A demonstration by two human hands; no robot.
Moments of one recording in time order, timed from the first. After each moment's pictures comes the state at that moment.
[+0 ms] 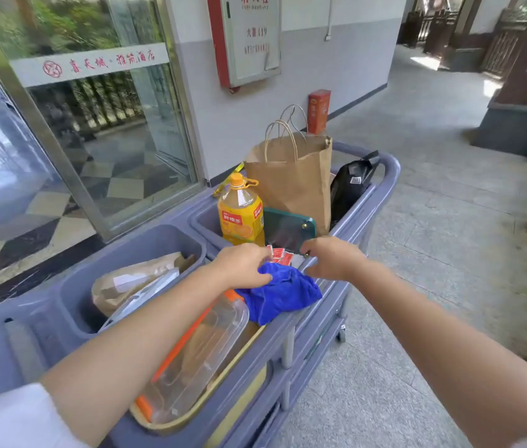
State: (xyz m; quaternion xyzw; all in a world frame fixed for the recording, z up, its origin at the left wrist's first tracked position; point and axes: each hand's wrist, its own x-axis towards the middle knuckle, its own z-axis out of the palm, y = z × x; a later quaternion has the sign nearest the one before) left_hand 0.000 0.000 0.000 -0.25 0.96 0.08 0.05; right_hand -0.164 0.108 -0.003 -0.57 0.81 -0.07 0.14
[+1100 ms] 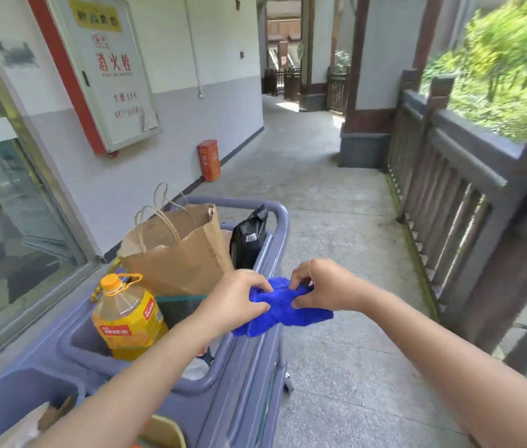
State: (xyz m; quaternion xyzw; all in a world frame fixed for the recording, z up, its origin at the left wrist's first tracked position) left_hand -0.154 0.041 0.058 -0.06 0.96 0.26 -0.12; right_hand -0.273 0.197 0.063 -0.48 0.84 -0.22 0.11
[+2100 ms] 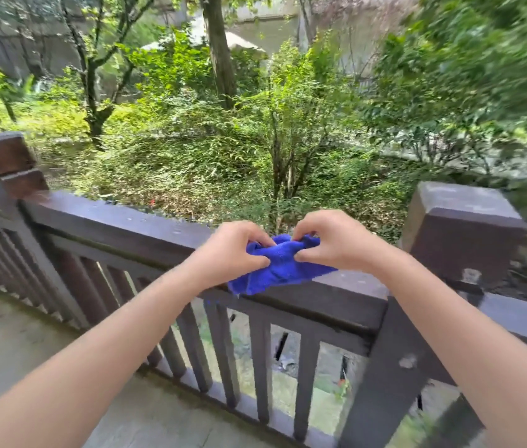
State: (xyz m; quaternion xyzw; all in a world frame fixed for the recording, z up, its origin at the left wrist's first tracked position) left_hand -0.161 0.634 0.125 0.60 0.73 0.30 0.06; right_hand -0.013 0.759 0.141 0.19 0.96 -0.13 -0.16
